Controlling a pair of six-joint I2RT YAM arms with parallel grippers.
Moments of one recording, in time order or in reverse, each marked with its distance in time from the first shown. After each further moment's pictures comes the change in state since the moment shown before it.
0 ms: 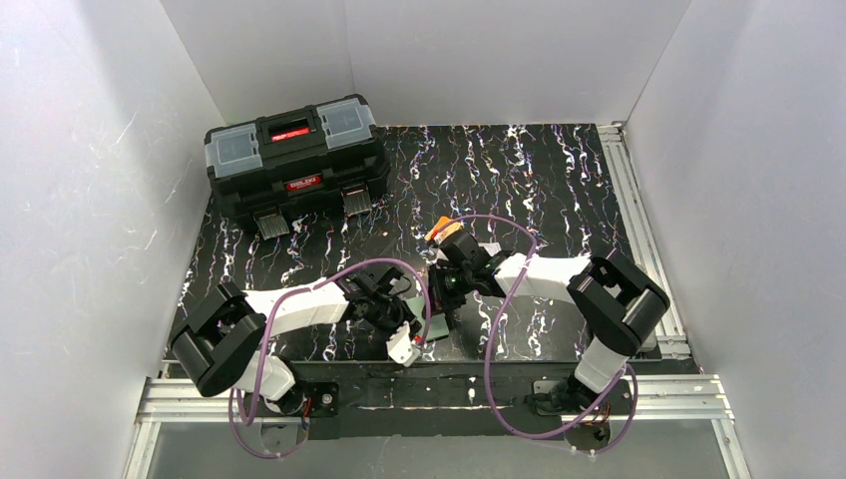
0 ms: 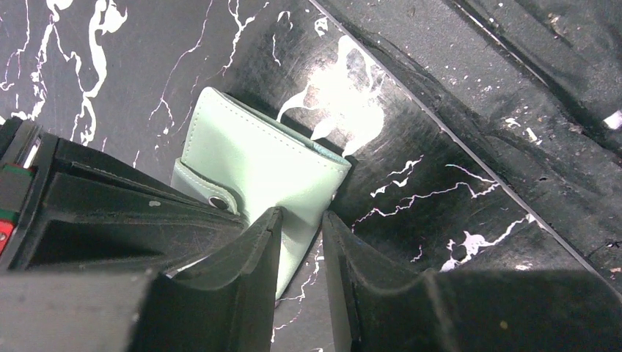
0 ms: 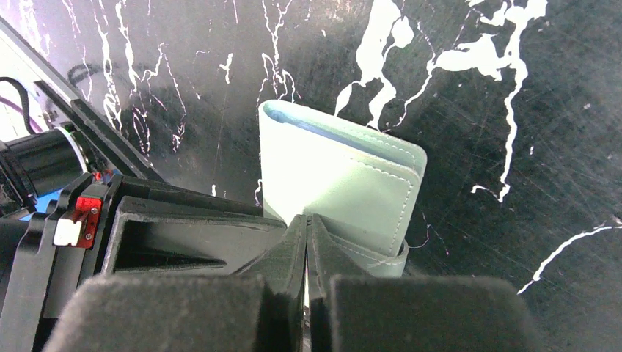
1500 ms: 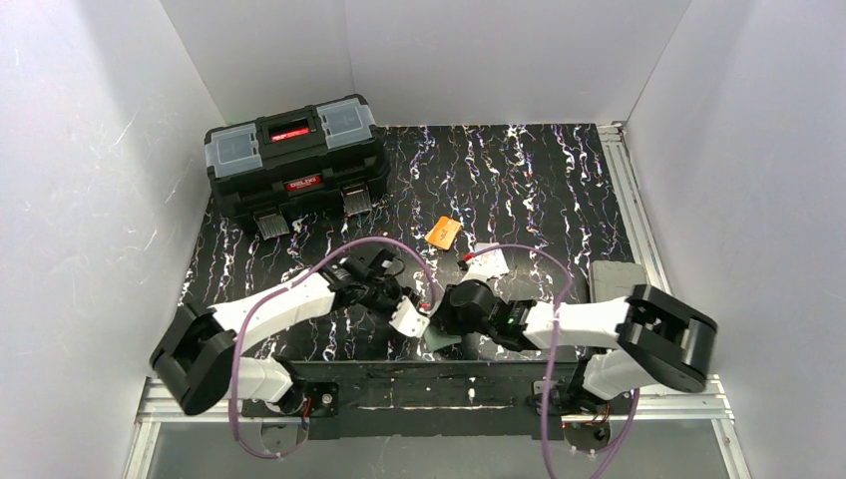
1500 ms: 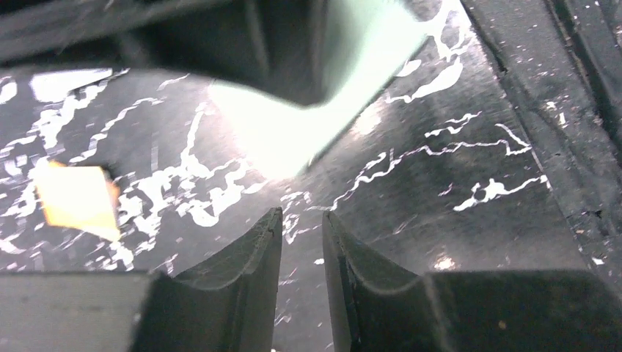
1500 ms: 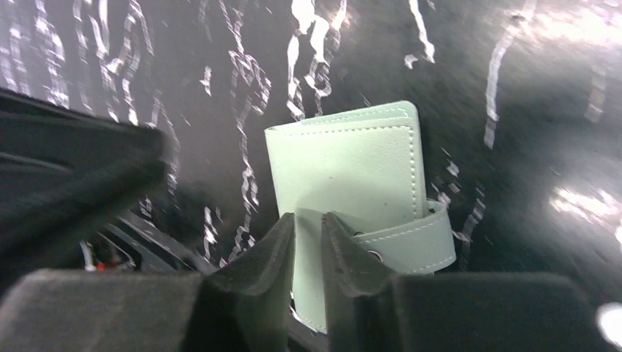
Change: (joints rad) left arm 0.035 -0.077 0.125 -0.151 -0.127 -0.280; right arm 0.252 -0.249 -0.358 0.390 0.565 0.402
